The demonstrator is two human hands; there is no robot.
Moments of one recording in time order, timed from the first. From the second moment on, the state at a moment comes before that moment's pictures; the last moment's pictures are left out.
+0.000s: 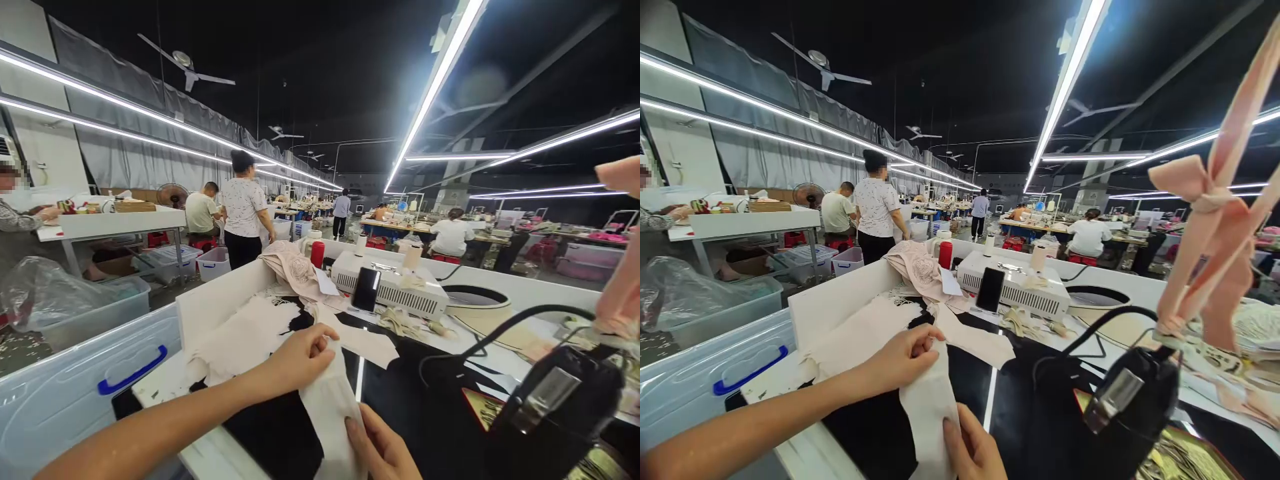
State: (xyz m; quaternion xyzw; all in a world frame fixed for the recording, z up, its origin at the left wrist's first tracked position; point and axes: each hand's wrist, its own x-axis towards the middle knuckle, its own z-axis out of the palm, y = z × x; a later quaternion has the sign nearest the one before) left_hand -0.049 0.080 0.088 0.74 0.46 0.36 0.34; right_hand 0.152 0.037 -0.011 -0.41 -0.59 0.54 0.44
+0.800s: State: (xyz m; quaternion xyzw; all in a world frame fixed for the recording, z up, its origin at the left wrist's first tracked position) left_hand -0.037 0.245 0.057 0.70 0.59 0.35 0.21; right_hand 0.224 0.187 0.001 -0.62 -0.56 0.25 0.49
